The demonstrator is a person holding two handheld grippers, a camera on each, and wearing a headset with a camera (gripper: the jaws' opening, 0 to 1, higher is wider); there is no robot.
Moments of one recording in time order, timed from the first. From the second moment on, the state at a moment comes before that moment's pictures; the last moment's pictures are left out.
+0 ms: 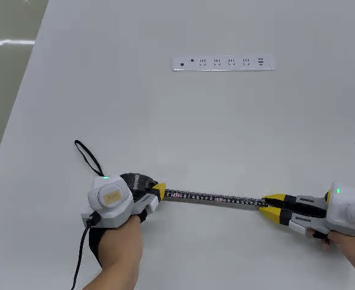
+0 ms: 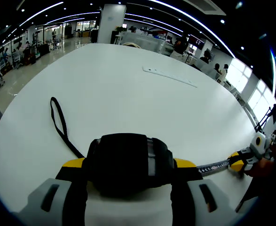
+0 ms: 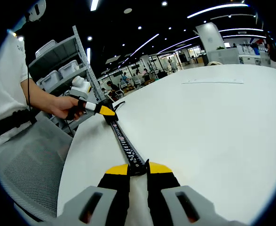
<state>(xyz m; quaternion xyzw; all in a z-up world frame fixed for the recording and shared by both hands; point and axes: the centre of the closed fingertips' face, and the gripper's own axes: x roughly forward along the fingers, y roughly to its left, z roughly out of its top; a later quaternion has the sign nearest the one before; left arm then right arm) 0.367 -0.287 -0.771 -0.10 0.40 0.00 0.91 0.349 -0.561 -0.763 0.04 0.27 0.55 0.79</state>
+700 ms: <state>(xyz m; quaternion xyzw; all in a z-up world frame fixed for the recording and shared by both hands) 0.368 -0.287 -0.772 -0.11 0.39 0.01 0.91 0.355 -0.568 -0.770 0.01 0.24 0.55 0.80</state>
